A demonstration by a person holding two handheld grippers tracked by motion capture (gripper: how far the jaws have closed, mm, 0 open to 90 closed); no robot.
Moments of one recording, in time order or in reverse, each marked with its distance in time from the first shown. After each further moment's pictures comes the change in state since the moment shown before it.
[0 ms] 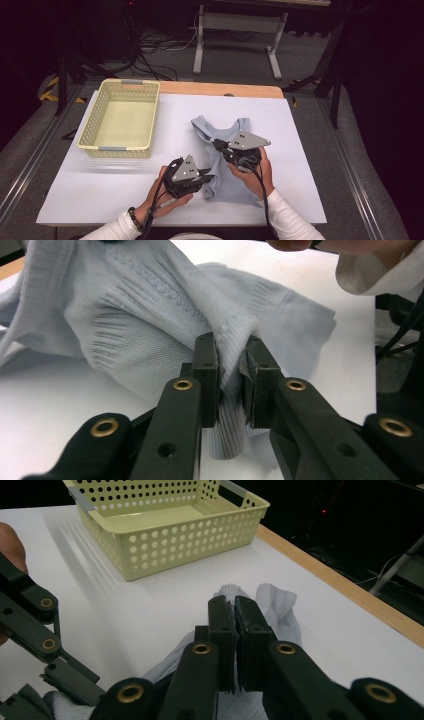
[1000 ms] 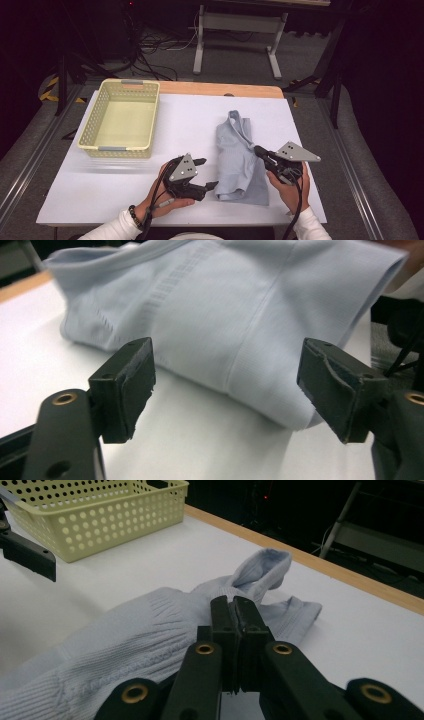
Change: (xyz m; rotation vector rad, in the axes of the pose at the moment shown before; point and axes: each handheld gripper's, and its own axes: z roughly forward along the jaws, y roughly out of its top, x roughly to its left) left arm 0.001 0.000 -0.001 -0.049 0.019 -0.027; right arm -0.037 -0.058 -0.077 -0.012 -0.169 0.159
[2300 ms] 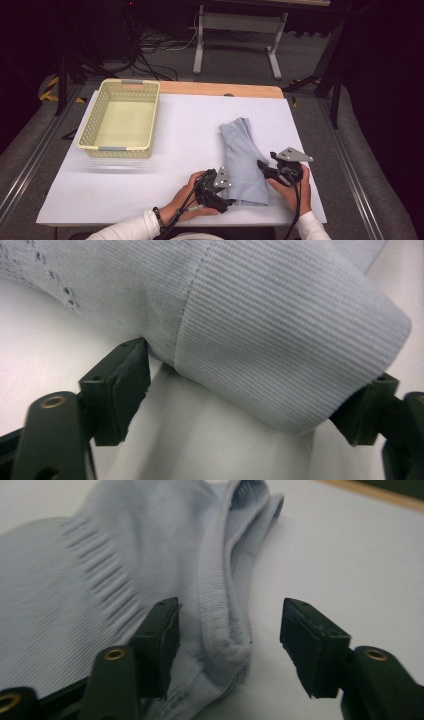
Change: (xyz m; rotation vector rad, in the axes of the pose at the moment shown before) left arm -0.029 -0.013 0.086 0.327 -0.090 0.030; right arm -0.032 -0.061 0.028 0.213 -0.107 0.103
